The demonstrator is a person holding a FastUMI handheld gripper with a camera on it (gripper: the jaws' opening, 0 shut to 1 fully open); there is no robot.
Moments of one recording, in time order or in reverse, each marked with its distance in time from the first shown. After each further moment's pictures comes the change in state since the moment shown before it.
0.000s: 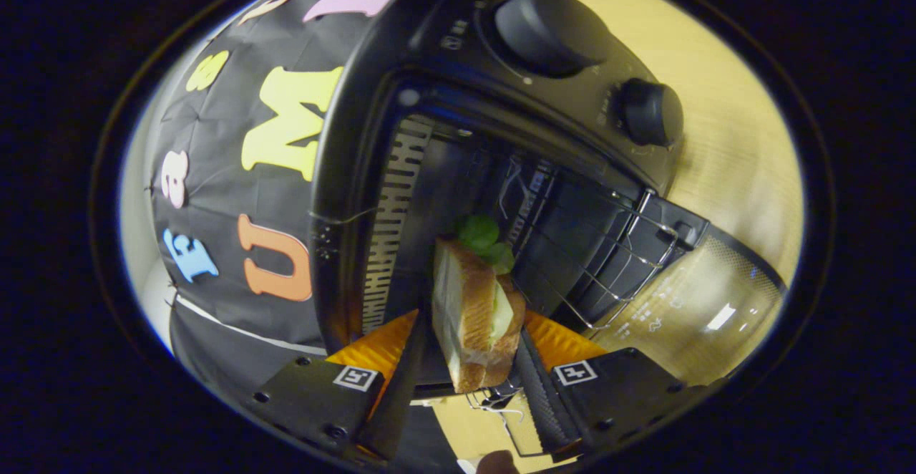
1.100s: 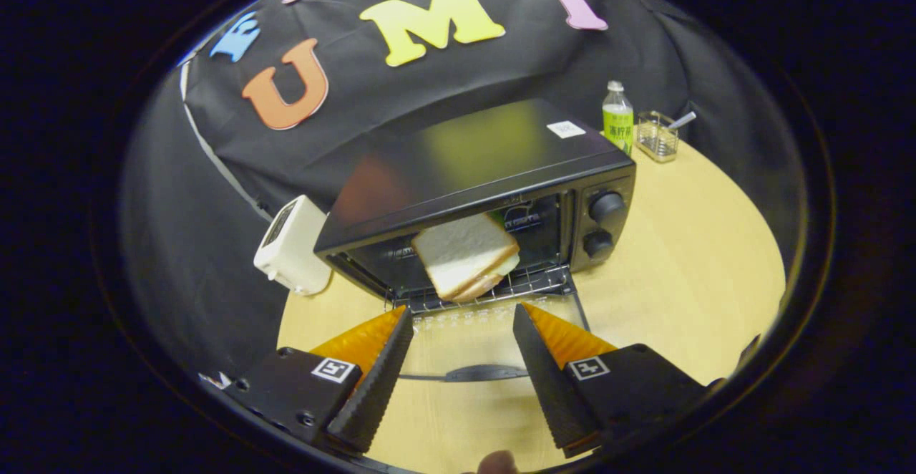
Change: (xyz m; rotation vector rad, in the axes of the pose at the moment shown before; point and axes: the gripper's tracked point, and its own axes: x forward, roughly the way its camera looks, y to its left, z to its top) arm -0.132 0.008 -0.014 -0.829 0.096 -0.327
